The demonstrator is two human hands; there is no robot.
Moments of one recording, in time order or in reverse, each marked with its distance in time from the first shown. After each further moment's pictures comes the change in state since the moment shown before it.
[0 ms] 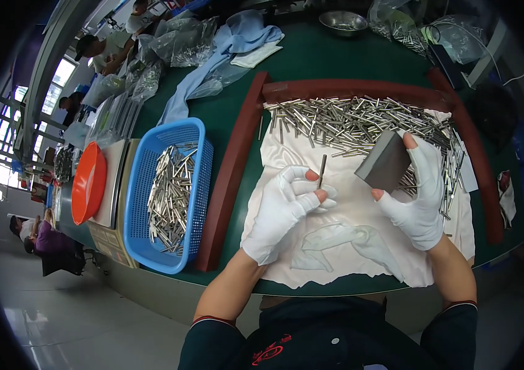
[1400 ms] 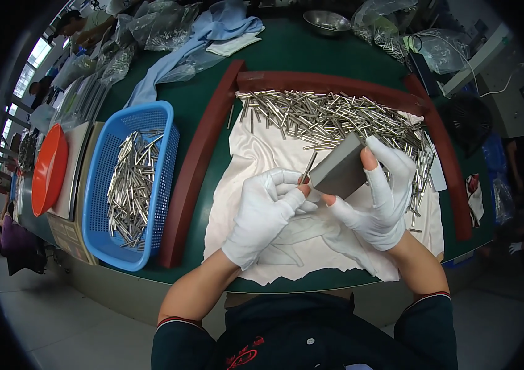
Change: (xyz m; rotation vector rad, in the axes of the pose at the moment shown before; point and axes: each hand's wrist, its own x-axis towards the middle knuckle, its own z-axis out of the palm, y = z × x) left_hand -0.007 -0.007 0.019 0.138 -0.002 -0.049; right_hand -0.001 -0.015 0.010 -0.186 0.035 -0.294
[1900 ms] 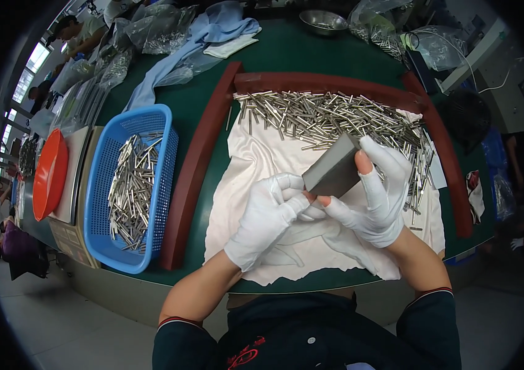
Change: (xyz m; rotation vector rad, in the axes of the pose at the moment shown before) left_hand 0.000 -0.006 -0.002 -0.081 -0.069 -0.035; right_hand 0.001 0.001 0.002 0.033 -0.016 -0.019
